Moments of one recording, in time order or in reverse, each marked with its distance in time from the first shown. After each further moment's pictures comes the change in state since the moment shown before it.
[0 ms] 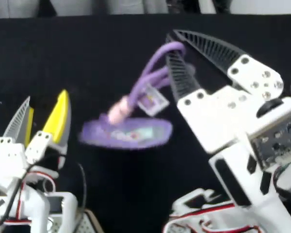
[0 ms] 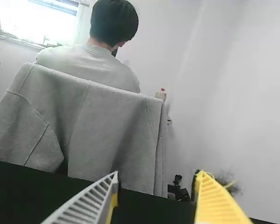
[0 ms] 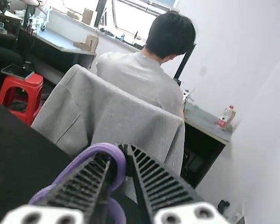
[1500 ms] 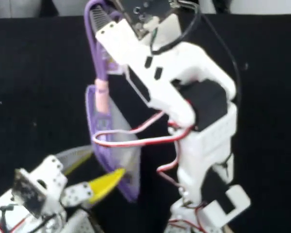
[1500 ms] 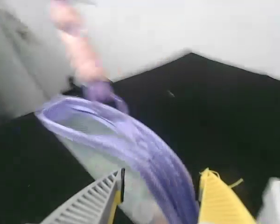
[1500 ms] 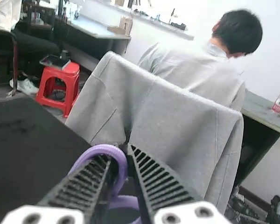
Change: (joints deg) left arm 37.9 -1.3 -6.9 30.5 -16.9; right arm -6.9 14.6 18.4 -25.6 -4.7
